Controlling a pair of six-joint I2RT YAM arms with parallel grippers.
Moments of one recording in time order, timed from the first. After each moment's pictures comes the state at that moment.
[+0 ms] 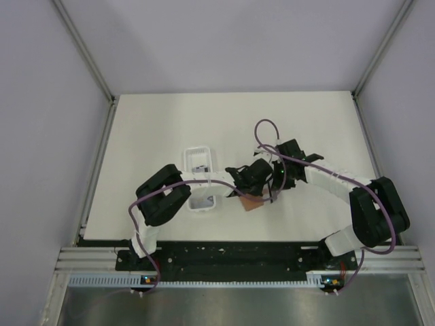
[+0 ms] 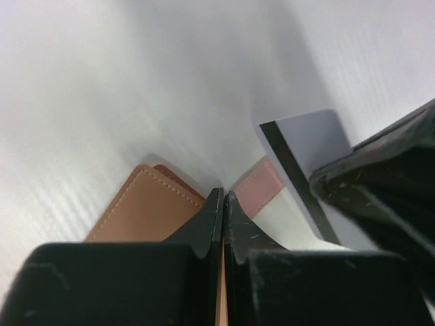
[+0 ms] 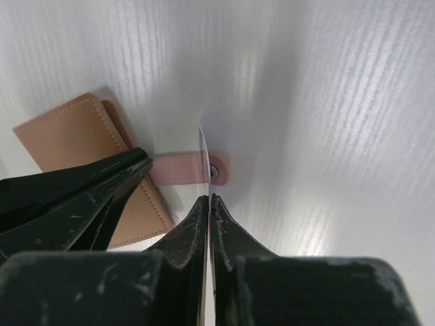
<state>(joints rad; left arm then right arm) -1.04 2.02 1.33 -0.19 -0.22 -0.55 0.44 1.47 0.83 -0.50 -0.10 0.44</state>
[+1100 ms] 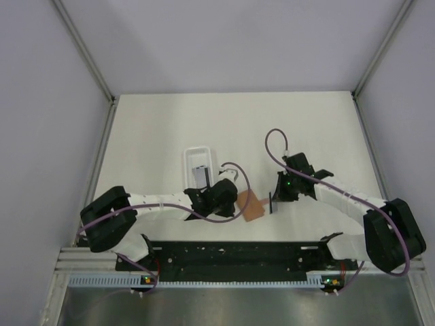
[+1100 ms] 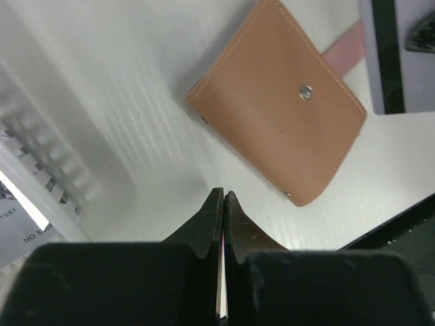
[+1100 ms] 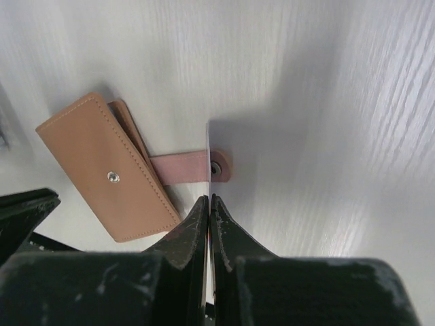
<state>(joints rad) -1.06 1.47 0.74 -0.12 -0.16 -0.73 0.44 1.32 0.67 -0.42 -0.17 0.55</state>
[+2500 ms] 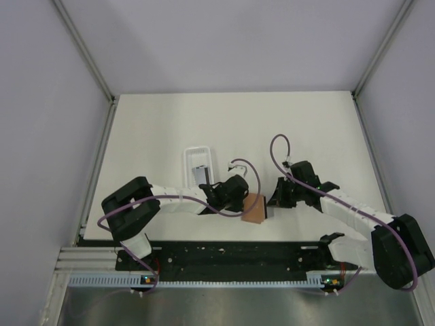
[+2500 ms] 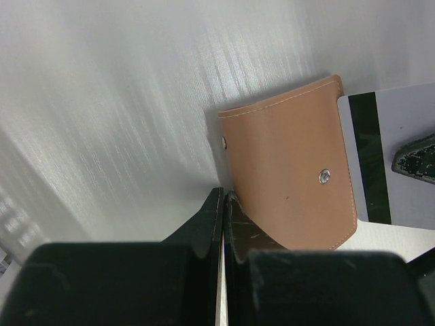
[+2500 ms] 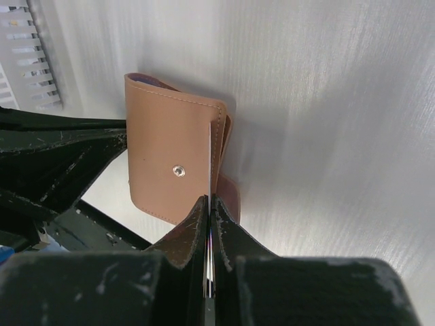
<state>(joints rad) -1.06 1.69 0.86 -0.06 -0.19 -0.74 0.44 1.14 0.48 -0.29 -0.35 0.61</state>
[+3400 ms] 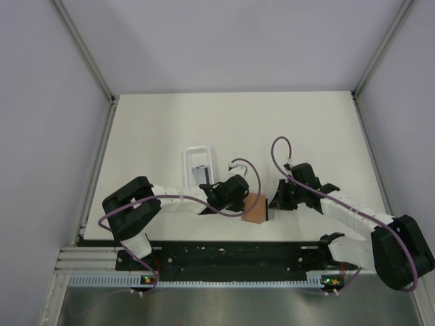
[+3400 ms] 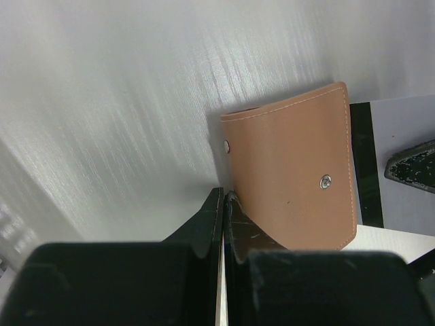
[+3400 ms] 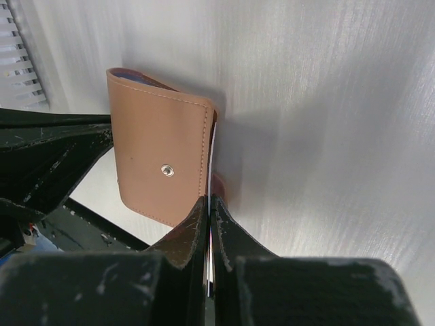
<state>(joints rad) -1.06 1.69 0.86 -0.04 -0.19 -0.74 0.44 1.13 0.46 -0.30 -0.33 0.63</state>
